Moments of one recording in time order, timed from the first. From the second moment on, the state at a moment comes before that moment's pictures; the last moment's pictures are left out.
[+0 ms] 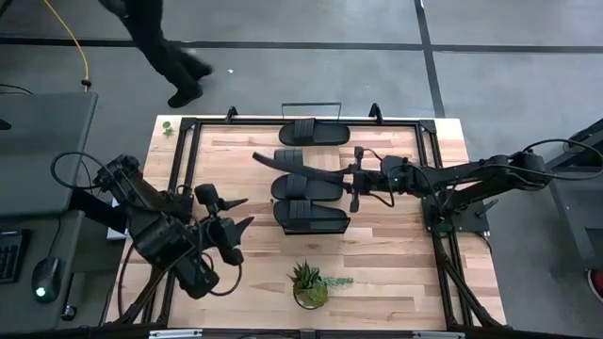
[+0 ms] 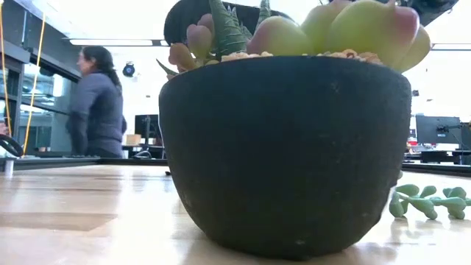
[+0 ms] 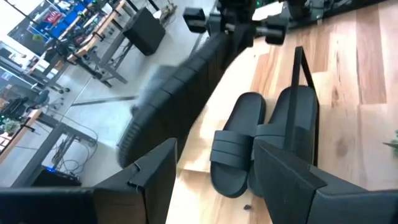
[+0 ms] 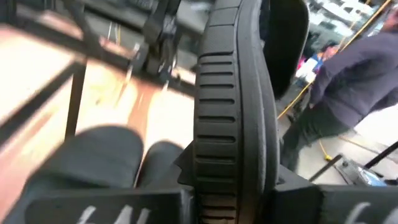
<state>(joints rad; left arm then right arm) -0.67 1.59 1.74 -1.54 -1.16 -0.72 -0.05 1.20 0.61 0.45 0.10 -0.45</state>
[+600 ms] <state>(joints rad) -0.77 1.58 1.48 -1.57 -1.30 -1.11 -0.19 1.20 0.61 0.33 0.00 -0.64</state>
